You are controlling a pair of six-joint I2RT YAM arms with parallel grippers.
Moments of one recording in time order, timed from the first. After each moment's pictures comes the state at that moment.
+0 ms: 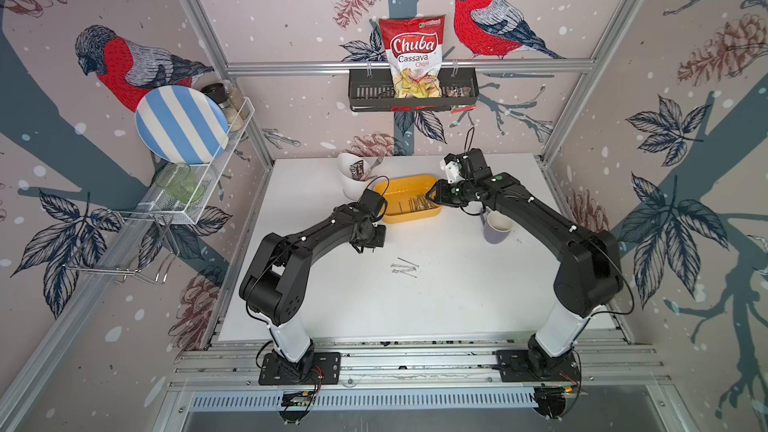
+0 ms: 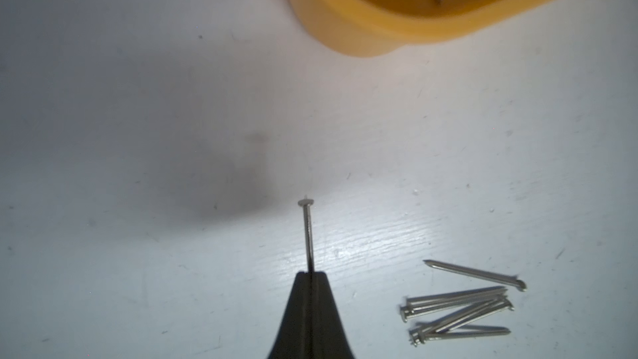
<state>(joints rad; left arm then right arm) -0.49 1.73 1.18 -0.63 0.02 -0.32 0.50 1.76 1.51 -0.58 -0.35 0.44</state>
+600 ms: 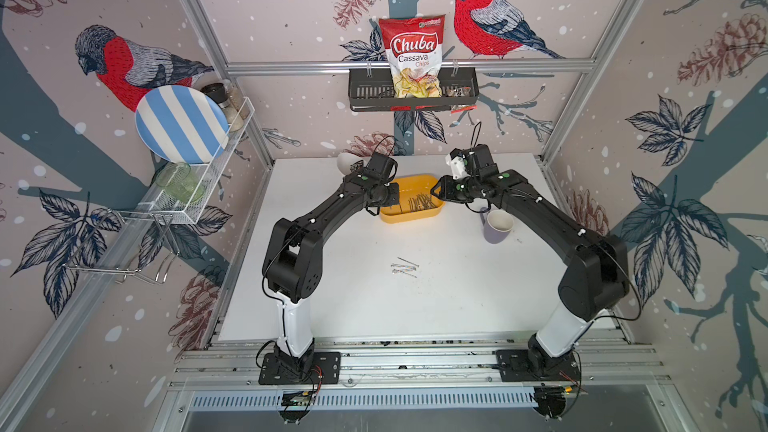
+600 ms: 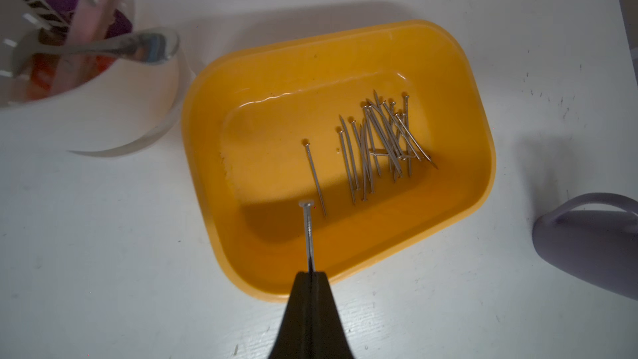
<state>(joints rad) -0.48 1.97 1.66 -0.63 0.05 -0.44 0.48 1.71 1.53 -0.62 -0.30 0.42</state>
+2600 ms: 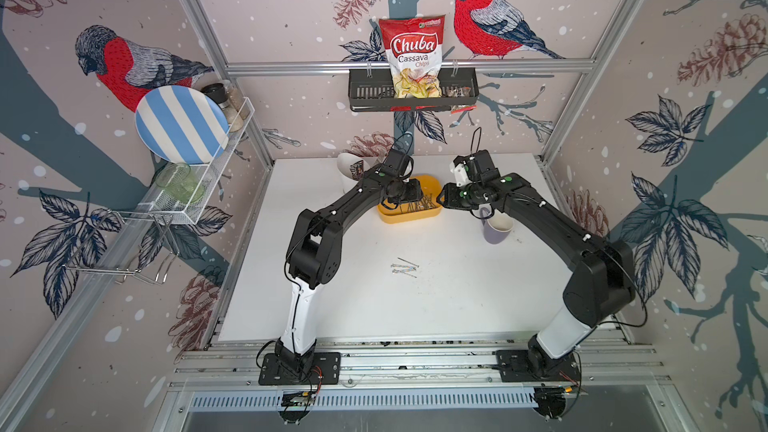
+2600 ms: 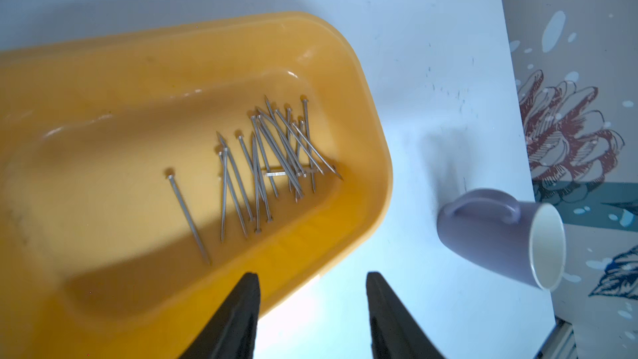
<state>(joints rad) -0.54 2.07 1.77 -0.58 0.26 -0.50 0.50 1.68 1.47 -0.71 -0.23 0.40</state>
